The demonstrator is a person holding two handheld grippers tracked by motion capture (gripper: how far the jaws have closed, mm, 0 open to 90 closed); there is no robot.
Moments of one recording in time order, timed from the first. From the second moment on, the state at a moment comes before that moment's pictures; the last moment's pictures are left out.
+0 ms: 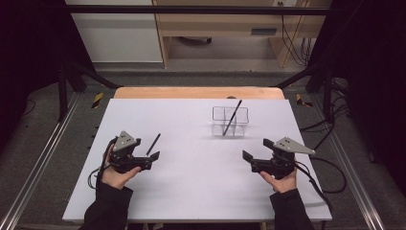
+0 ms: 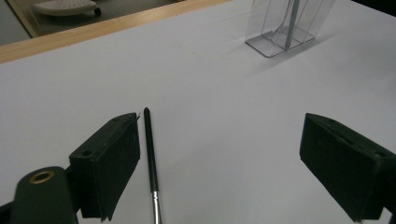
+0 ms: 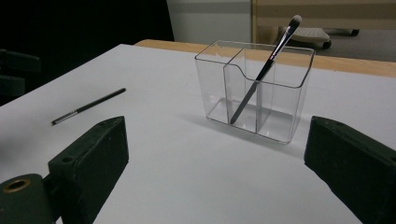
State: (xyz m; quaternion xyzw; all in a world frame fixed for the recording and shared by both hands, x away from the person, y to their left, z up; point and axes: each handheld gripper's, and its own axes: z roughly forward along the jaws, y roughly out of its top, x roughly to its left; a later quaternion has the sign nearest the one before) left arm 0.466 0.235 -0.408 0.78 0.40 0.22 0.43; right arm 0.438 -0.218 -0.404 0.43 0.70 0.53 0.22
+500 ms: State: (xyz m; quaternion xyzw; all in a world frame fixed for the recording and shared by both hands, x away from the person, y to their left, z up) left arm 0.496 0.239 -0.422 0.80 0.43 0.21 0.37; right arm 0.439 -0.216 -0.404 0.43 0.70 0.52 0.21
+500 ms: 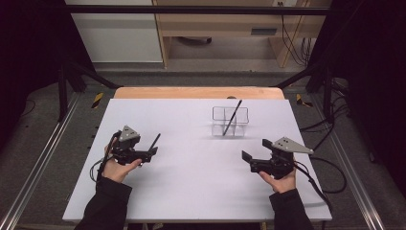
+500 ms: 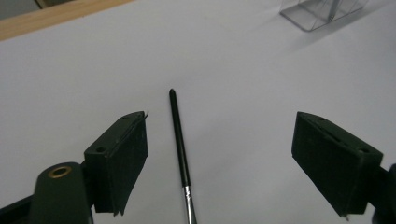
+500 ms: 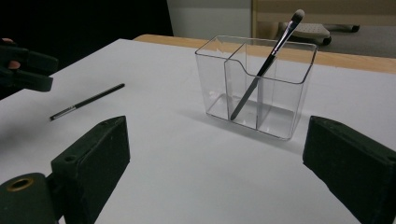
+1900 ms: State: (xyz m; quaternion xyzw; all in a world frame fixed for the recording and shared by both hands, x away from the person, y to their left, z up) left arm 0.522 0.237 -0.465 0.82 0.46 0.17 0.28; right arm 0.441 -0.213 -0.408 0.43 0.71 0.52 0.21
